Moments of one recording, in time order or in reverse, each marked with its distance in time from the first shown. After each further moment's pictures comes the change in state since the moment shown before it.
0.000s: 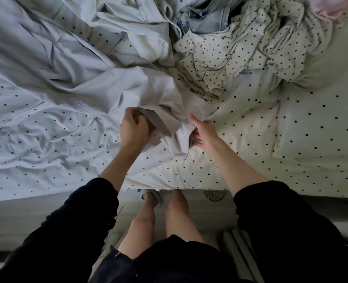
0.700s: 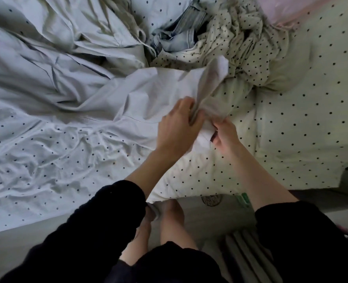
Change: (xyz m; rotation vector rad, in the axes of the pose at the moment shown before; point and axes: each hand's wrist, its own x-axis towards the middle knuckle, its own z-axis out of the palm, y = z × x) left_hand -0.051 0.096 0.064 0.137 -0.171 0.672; right_hand -0.019 -0.034 -0.076 0.427 0.085 -0.240
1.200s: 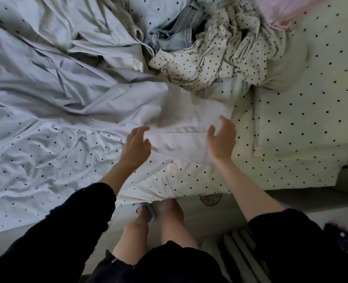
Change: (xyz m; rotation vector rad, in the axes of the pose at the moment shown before) left_hand -0.027 -0.122 -0.015 0.158 -0.277 -0.315; right_hand -0.017 0.030 -0.006 -1.080 0.389 -0.520
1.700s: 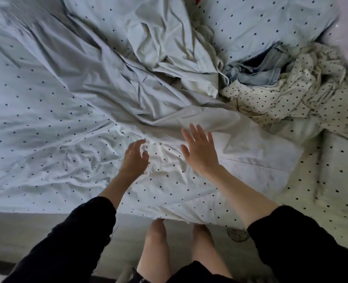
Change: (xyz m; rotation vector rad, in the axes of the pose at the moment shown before) left_hand -0.018 -0.127 -0.109 -0.087 0.207 -0.241; right_hand -0.061 -0.157 0.108 -0.454 -0.491 -0.797
